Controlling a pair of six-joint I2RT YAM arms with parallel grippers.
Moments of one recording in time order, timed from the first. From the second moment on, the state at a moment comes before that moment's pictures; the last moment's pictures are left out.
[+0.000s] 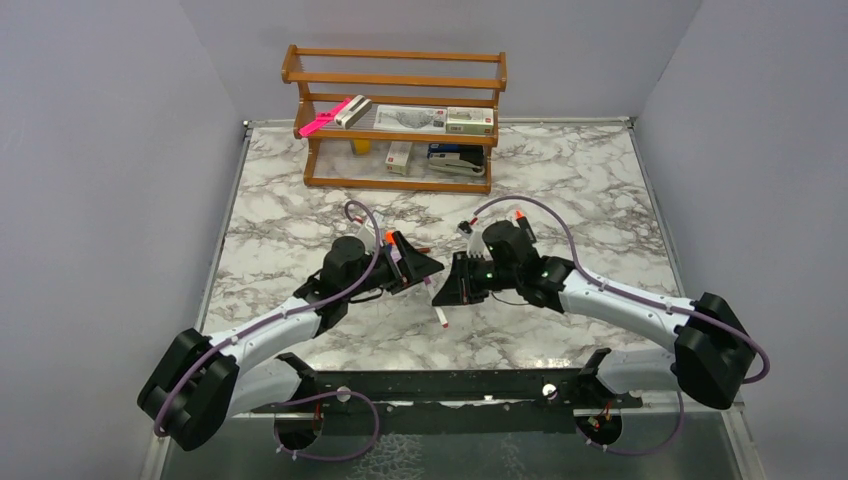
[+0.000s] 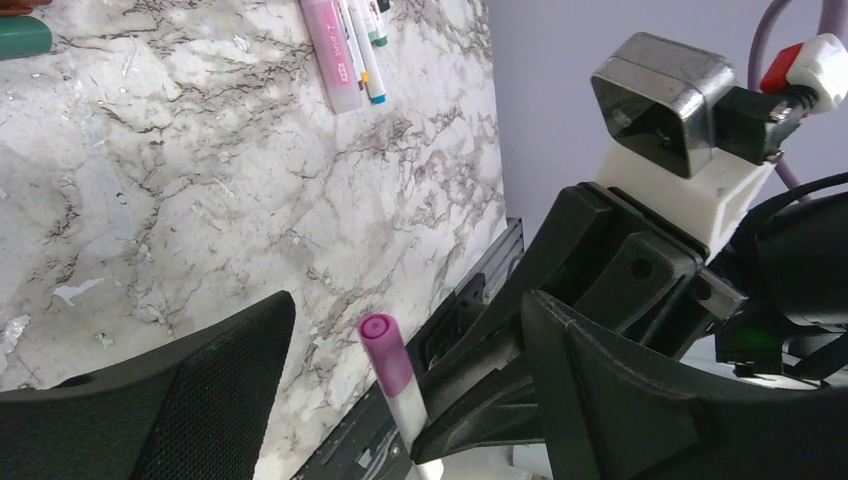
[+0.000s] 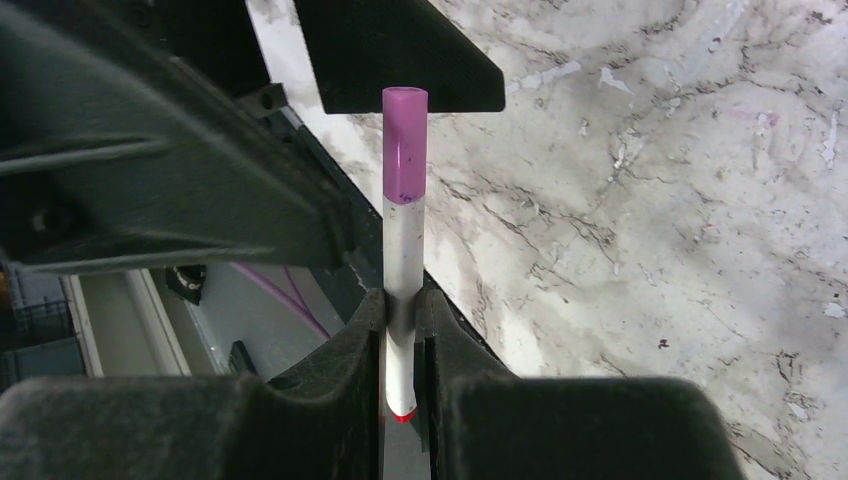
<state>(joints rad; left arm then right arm) -0.63 1.11 0.41 0.39 0.38 -1.11 0.84 1.28 0.75 -0.11 -0.42 0.73</state>
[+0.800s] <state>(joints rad) -0.65 1.11 0.38 0.45 0.35 -1.16 0.84 1.25 0.74 -0.08 -0.40 0.78</state>
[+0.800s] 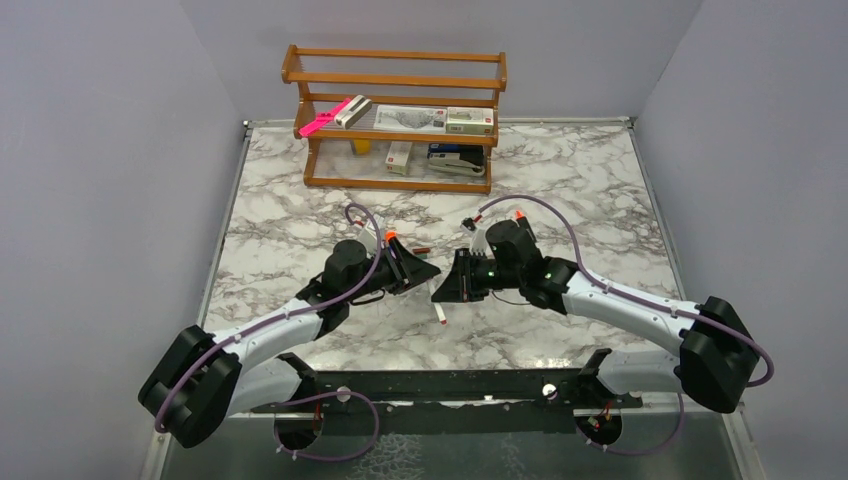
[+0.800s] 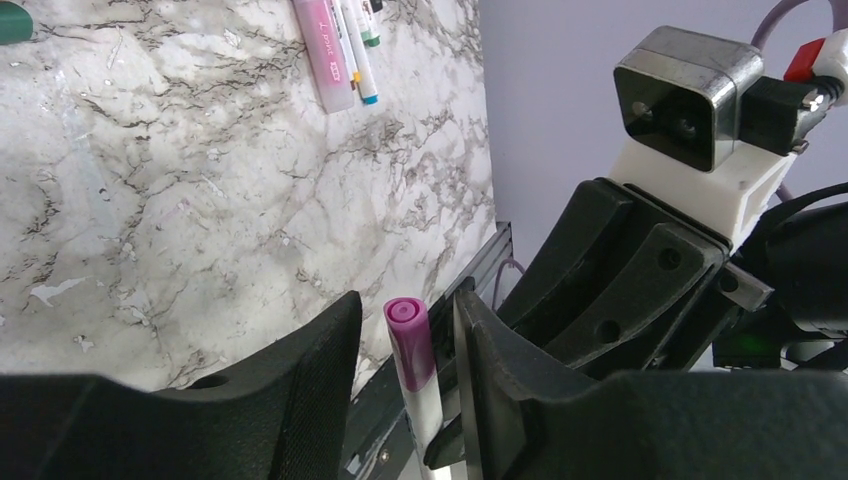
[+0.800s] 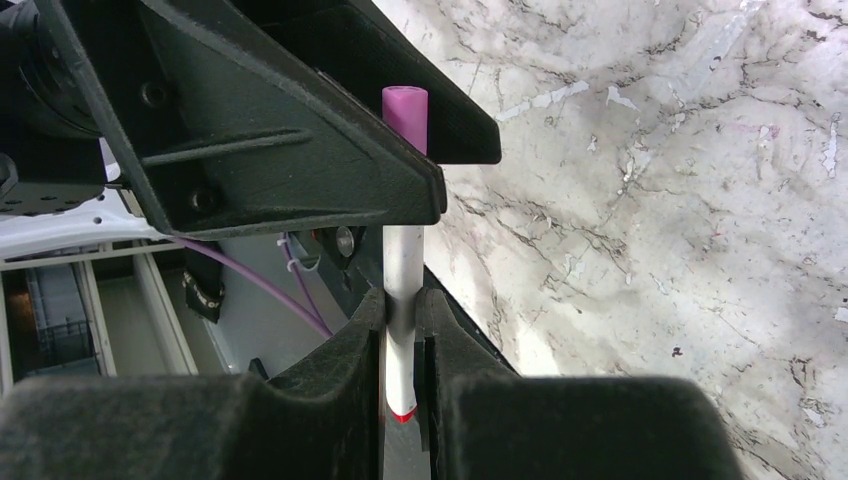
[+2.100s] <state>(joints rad) -0.68 1.19 0.39 0.49 0.34 -1.19 0.84 1.35 0.73 0.01 -0.41 0.78</state>
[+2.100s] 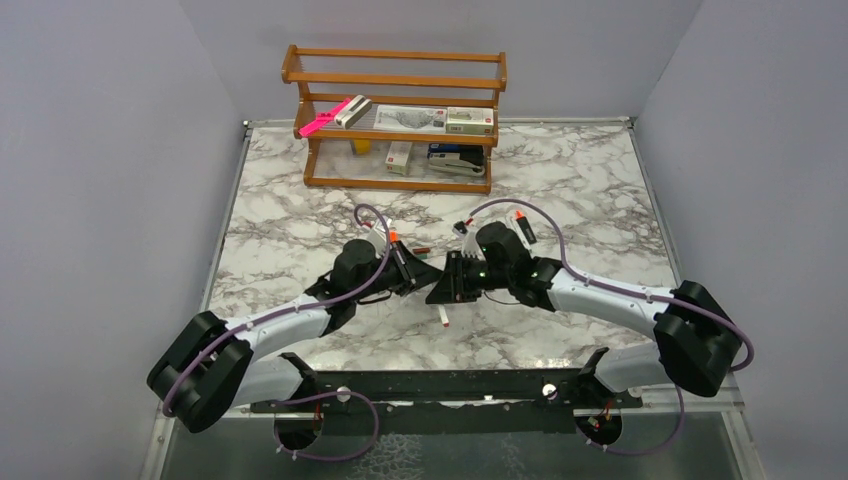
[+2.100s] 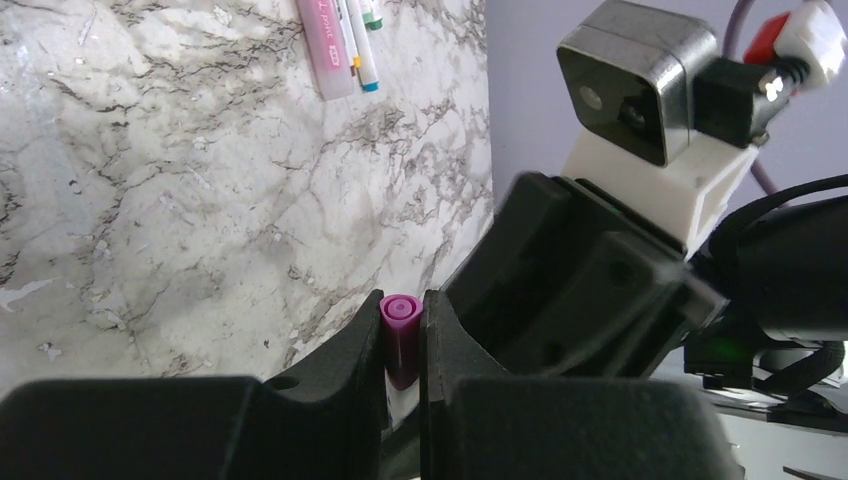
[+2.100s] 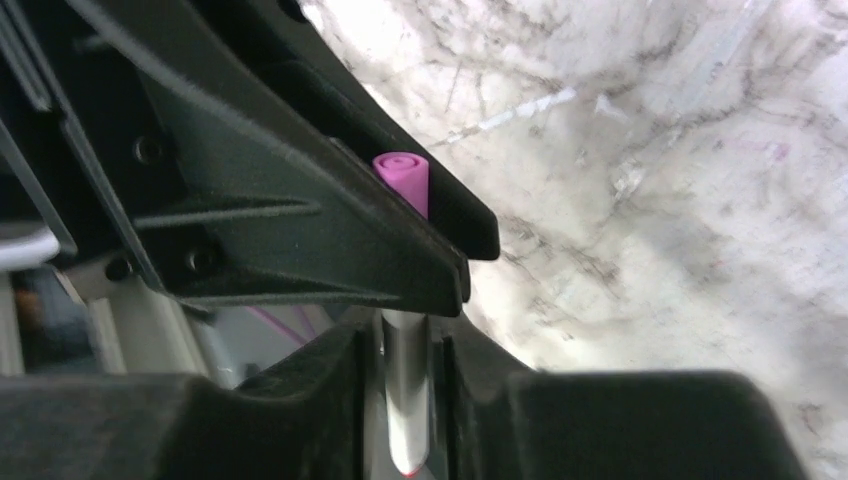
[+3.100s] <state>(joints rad) -0.70 1.28 0.45 0.48 0.32 -1.19 0.83 1.33 0.64 0.10 -0.41 0.79</state>
